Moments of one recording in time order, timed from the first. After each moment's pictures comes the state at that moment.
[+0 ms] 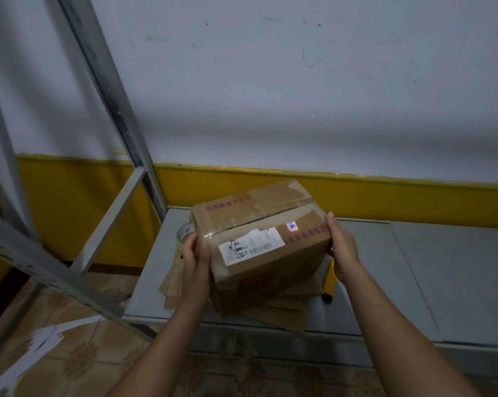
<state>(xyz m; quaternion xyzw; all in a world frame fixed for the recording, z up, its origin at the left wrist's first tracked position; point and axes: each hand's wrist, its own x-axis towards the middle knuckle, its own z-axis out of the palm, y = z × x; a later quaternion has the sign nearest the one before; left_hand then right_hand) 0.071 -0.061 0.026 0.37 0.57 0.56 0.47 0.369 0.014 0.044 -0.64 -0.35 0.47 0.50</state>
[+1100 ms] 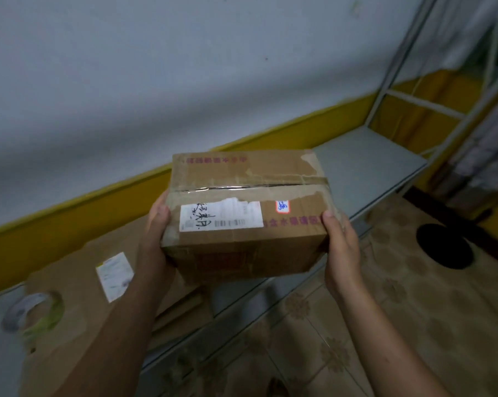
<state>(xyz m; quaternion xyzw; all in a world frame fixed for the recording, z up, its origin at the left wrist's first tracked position) 0.257 -0.018 0.114 0.49 0.30 0.43 0.69 0.491 -0.200 0.113 -0.65 -0.19 0.20 0.71</state>
